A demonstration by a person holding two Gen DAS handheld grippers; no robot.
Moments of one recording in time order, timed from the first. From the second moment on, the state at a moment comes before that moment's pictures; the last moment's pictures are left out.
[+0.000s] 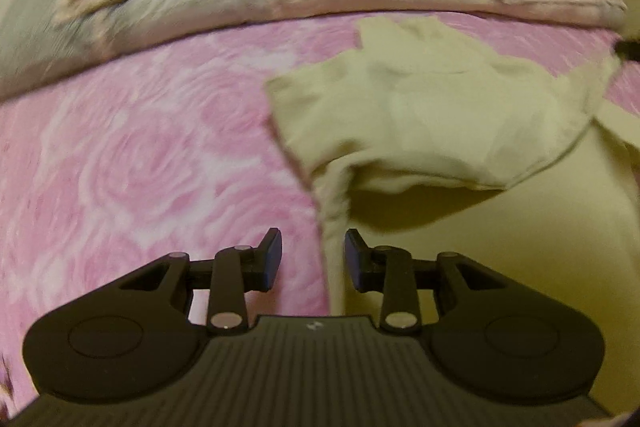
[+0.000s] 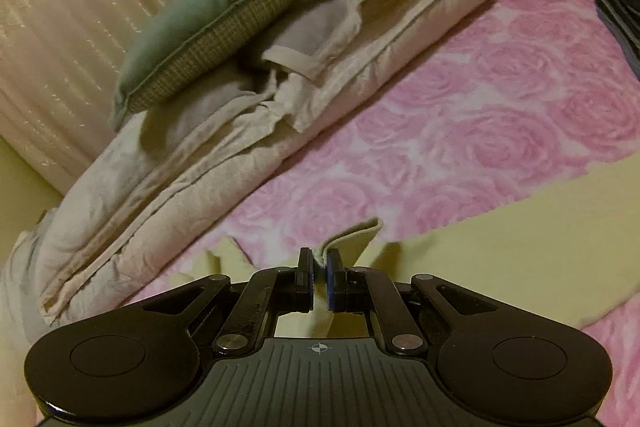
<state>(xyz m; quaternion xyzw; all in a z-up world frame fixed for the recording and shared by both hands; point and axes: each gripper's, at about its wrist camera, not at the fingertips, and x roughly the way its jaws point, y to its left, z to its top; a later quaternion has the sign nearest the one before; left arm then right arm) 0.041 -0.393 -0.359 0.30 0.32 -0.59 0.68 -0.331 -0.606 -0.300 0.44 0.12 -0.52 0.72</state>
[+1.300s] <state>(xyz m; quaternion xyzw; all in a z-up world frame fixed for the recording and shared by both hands) 0.157 -0.444 -0.377 0.08 0.51 -0.55 0.66 -0.346 -0.622 -0.338 0.40 0.28 -0.53 0.70</state>
